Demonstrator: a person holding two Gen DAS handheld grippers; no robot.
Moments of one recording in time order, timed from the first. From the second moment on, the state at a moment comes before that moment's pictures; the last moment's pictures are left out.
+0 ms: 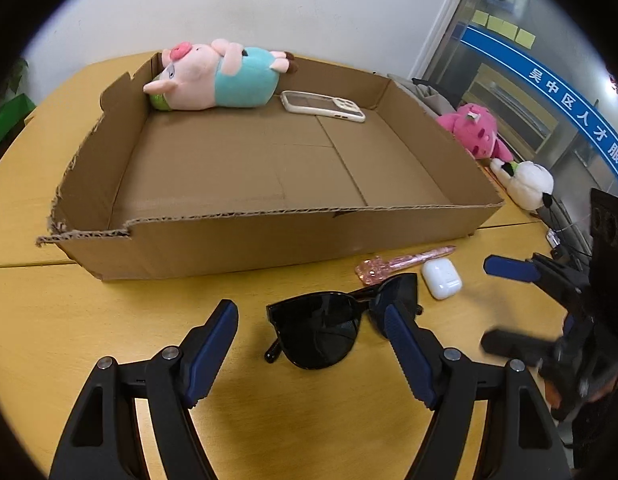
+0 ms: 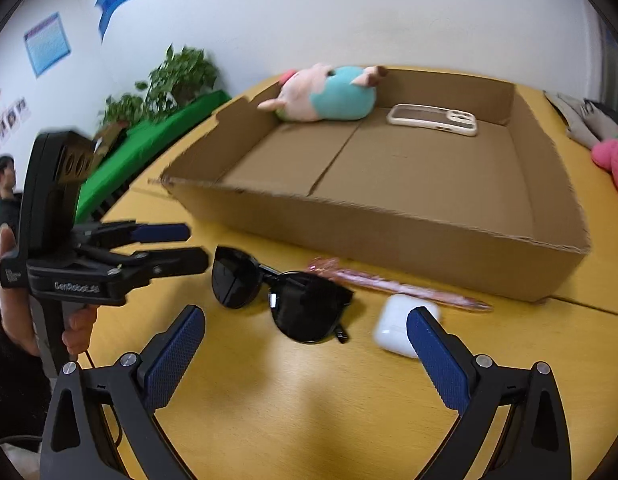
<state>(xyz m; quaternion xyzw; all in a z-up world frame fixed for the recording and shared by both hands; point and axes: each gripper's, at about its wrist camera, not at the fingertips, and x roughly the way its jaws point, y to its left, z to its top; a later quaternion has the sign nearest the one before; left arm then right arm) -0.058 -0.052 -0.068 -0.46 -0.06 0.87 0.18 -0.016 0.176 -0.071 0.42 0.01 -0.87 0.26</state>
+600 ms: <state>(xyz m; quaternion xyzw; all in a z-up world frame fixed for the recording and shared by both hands) -0.071 -0.023 -0.108 -0.50 -0.02 0.84 0.20 -0.035 0.128 -0.128 0.44 0.11 -0.86 0.25</state>
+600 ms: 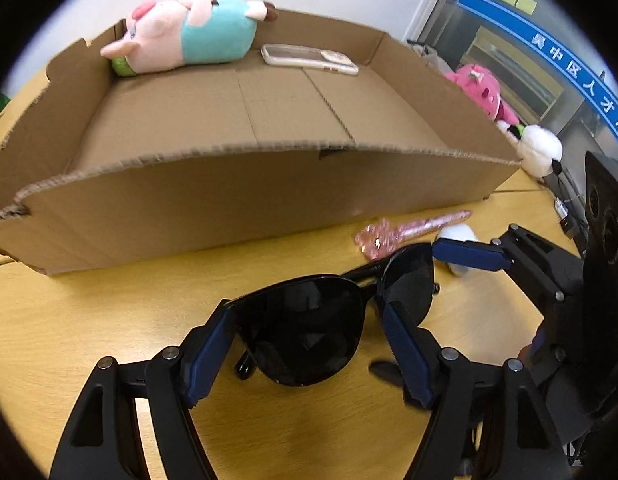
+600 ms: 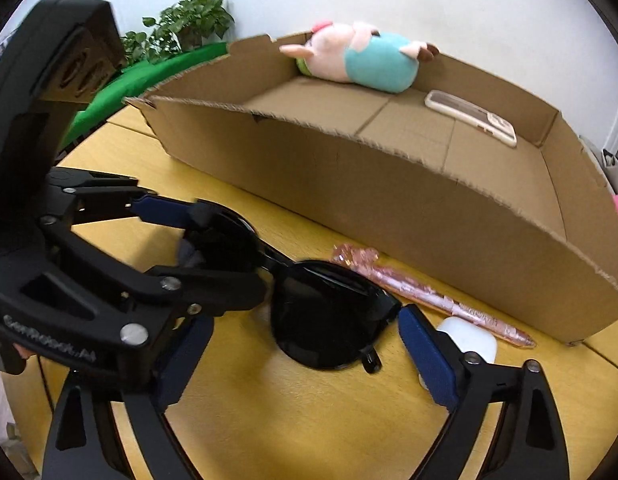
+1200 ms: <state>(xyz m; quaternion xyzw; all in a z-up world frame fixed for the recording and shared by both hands) -0.067 -0.027 -0.095 -0.49 -0.03 0.85 0.19 -0.027 0.138 -0.123 0.42 0.09 -0.87 0.22</state>
